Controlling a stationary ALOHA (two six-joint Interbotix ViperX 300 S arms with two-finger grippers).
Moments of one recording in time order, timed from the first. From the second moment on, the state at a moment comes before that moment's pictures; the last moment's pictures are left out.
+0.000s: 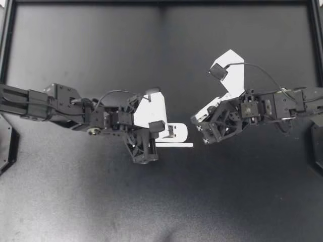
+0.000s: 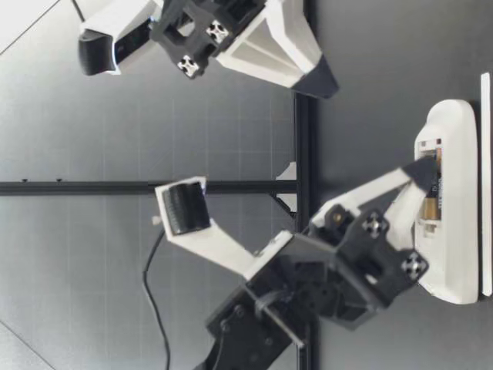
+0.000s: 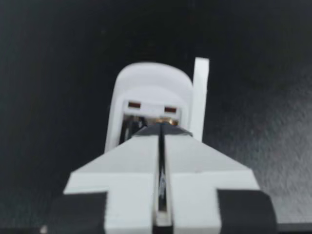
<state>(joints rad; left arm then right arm) 0.05 0.25 0.61 -0.07 -0.04 -0.02 -0.12 -0.13 0.82 -0.39 0.14 1.12</state>
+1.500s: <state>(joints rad) 0.05 -0.24 0.87 -0.07 -0.20 -0.01 -0.12 -0.24 0.83 -0.80 -0.10 0.83</state>
